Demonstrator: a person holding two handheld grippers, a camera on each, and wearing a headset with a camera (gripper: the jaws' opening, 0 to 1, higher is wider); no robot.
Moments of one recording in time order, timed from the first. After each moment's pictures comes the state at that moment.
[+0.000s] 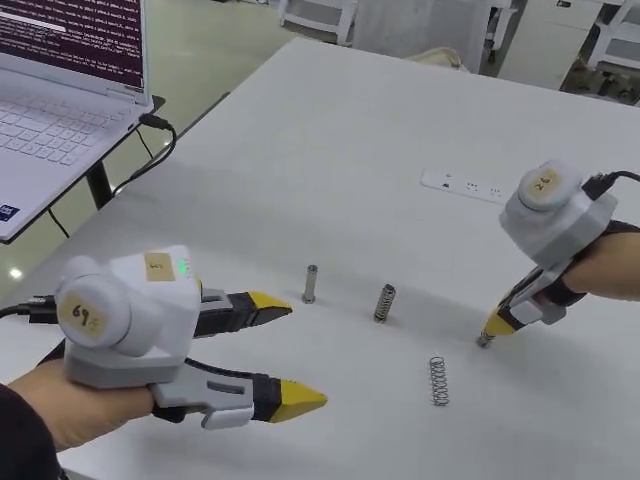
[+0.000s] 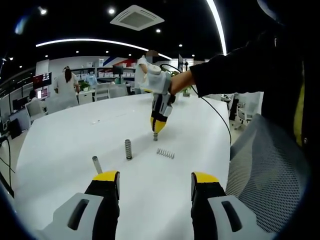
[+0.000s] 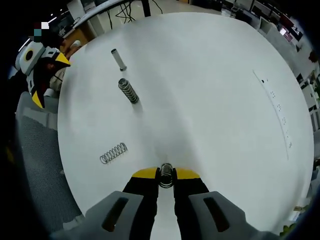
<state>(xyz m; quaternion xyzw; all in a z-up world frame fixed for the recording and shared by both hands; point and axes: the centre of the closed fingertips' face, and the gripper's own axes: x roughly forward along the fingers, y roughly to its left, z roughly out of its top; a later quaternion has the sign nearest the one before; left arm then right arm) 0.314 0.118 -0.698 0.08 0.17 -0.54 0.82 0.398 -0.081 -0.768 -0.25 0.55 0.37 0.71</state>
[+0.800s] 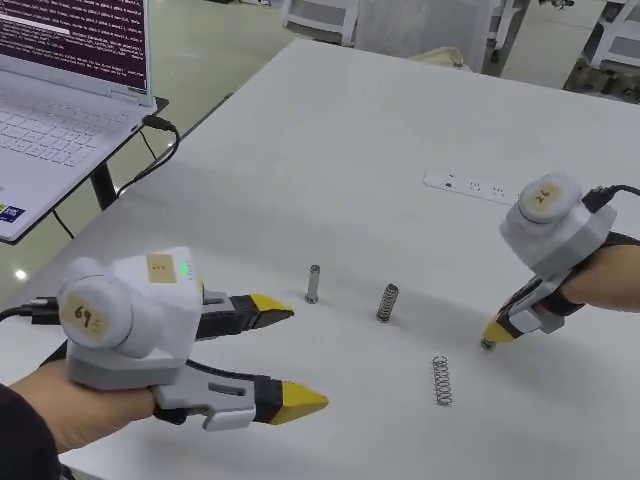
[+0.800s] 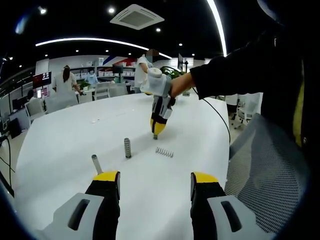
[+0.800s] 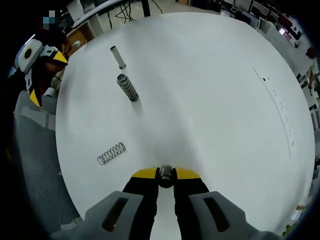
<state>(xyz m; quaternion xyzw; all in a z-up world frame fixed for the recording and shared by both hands) 0.312 0.119 -0.702 0.08 0.17 -0.54 0.82 0.395 -0.079 -0.778 -0.25 0.54 0.37 0.71</state>
